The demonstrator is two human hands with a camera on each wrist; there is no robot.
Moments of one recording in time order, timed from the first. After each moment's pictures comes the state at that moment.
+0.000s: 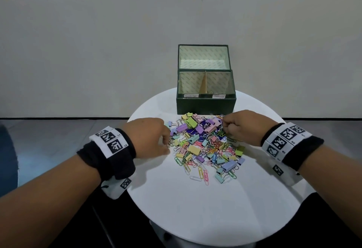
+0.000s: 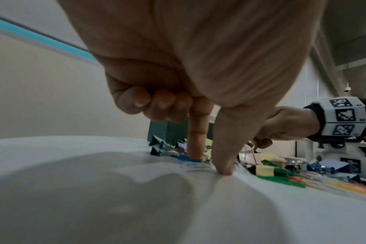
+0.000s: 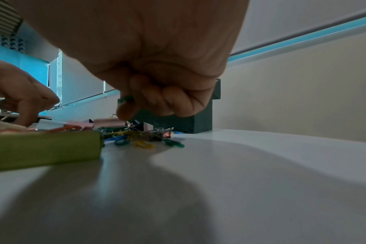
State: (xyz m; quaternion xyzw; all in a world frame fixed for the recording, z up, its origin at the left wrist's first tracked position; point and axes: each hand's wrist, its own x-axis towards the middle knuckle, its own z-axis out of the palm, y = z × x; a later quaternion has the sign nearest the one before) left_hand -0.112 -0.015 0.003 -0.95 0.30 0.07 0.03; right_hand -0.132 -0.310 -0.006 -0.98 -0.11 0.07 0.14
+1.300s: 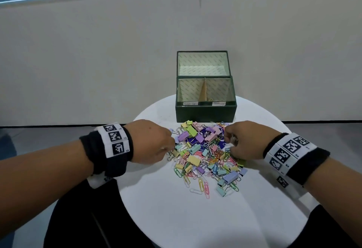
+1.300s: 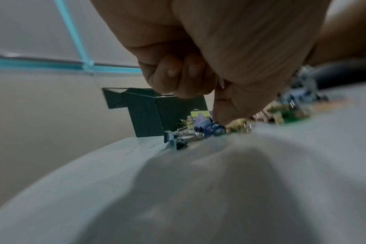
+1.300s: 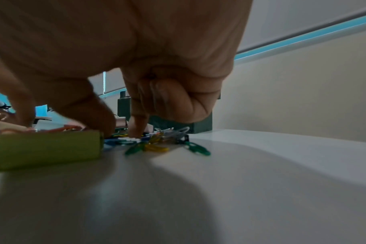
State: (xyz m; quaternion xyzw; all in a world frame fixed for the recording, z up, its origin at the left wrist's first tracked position) left_hand -0.090 -0.019 0.014 -0.87 0.47 0.04 0.14; right_hand -0.133 -0.312 -0.009 -0.98 -0.09 0.11 0.10
